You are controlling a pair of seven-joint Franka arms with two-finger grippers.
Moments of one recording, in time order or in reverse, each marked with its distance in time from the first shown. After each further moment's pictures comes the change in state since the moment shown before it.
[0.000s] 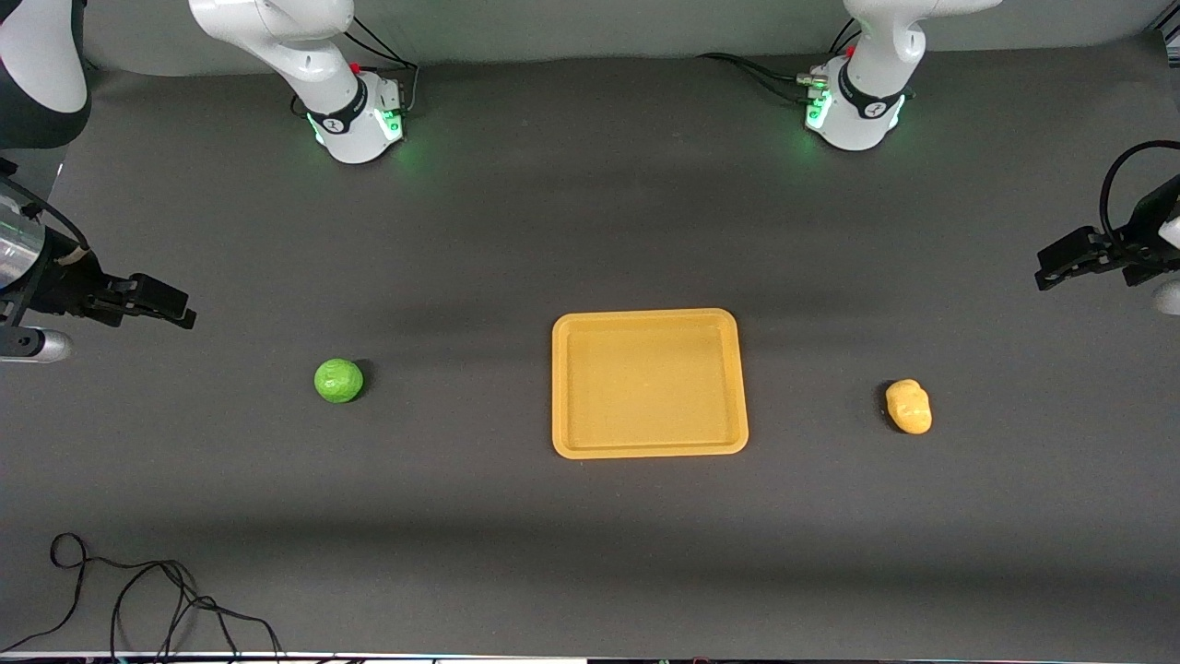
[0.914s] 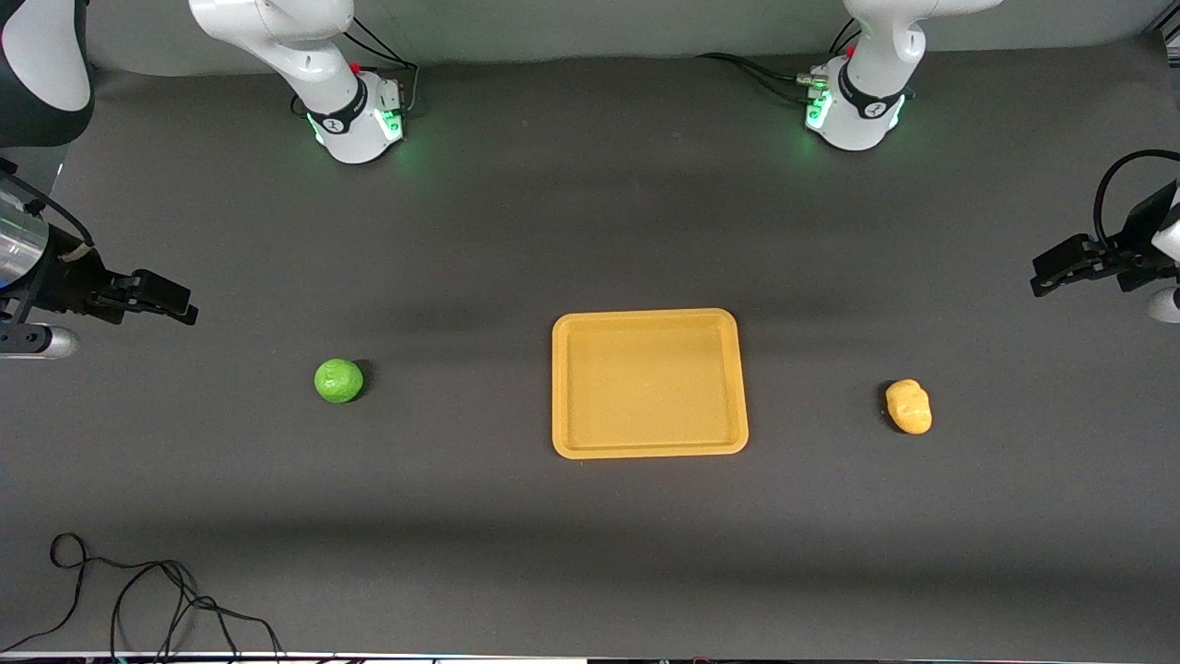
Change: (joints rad) left arm -0.003 0.010 0.000 -0.008 0.000 0.023 -0.015; right arm 0.002 -0.006 0.001 -0.009 0.000 -0.005 -0.006
